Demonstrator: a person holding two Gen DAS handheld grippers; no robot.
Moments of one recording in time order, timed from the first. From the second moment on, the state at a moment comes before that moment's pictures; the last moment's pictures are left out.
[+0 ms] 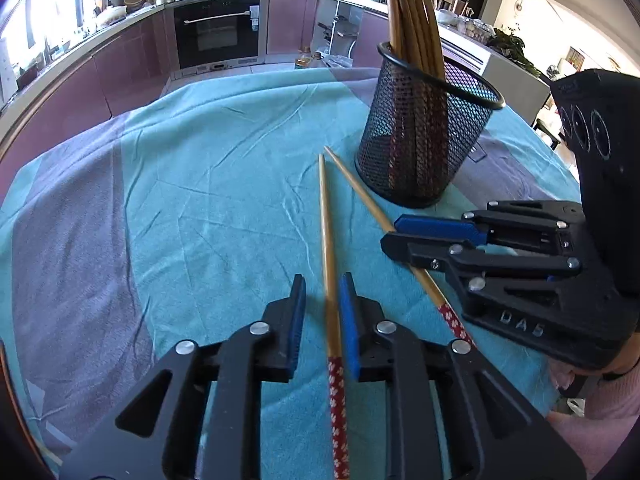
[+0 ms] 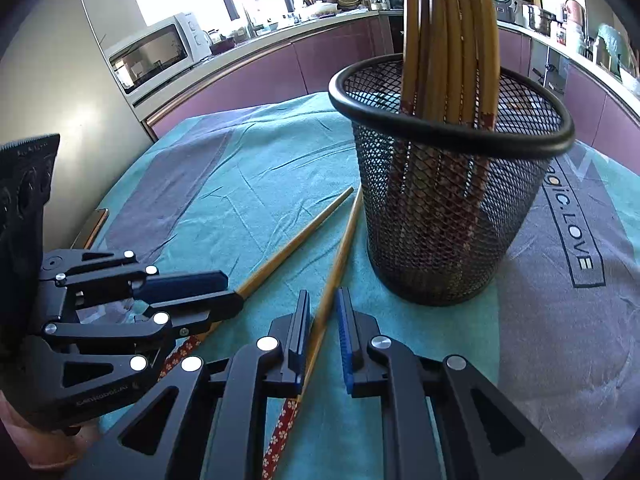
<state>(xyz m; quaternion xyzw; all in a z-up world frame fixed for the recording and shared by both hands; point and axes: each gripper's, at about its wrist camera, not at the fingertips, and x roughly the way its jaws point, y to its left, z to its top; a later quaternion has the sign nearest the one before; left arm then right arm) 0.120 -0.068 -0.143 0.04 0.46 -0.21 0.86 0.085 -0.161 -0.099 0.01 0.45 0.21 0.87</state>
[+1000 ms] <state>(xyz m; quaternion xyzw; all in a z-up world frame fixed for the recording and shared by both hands) 0.126 -0.073 -0.145 0.02 0.47 -0.19 0.86 0.082 -0.167 -0.100 0.05 0.46 0.23 0.86</state>
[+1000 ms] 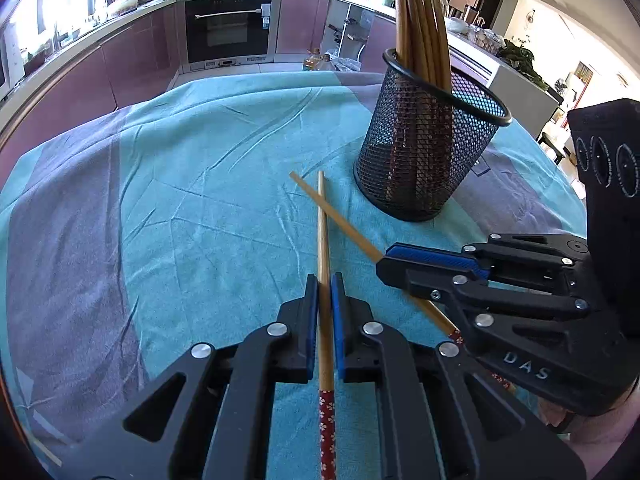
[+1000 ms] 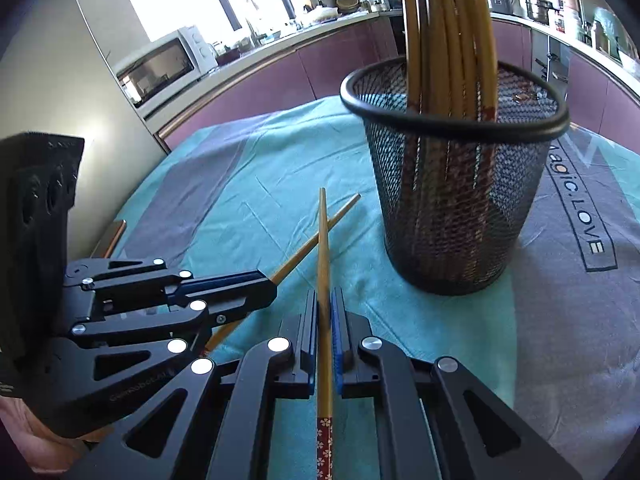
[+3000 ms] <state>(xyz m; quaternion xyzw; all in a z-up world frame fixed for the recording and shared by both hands) 0.088 -0.054 -0.074 -0.02 0.39 -0.22 0.89 0.044 -0.202 -0.032 0.07 0.36 0.27 0.89</state>
